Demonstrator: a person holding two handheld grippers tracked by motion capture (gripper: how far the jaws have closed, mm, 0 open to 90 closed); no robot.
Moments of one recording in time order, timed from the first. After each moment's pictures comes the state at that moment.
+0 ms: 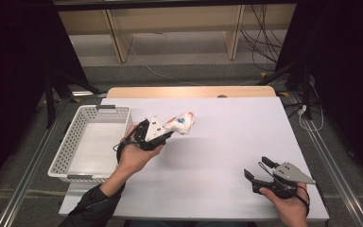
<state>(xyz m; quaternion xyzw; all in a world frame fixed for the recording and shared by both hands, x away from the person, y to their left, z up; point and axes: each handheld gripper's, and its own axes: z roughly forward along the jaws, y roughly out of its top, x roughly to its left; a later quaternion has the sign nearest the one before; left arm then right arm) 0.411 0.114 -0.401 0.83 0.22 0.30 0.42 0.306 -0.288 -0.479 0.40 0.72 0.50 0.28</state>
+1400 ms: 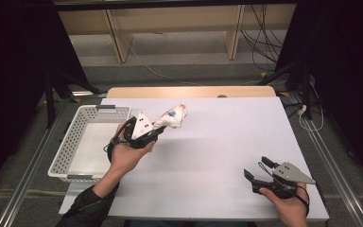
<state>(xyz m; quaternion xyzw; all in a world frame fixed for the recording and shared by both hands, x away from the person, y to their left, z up) 0.406 0.137 -0.389 0.80 0.25 0.31 0.45 0.306 -0.287 -0.479 0.40 0.72 0.50 0.28</state>
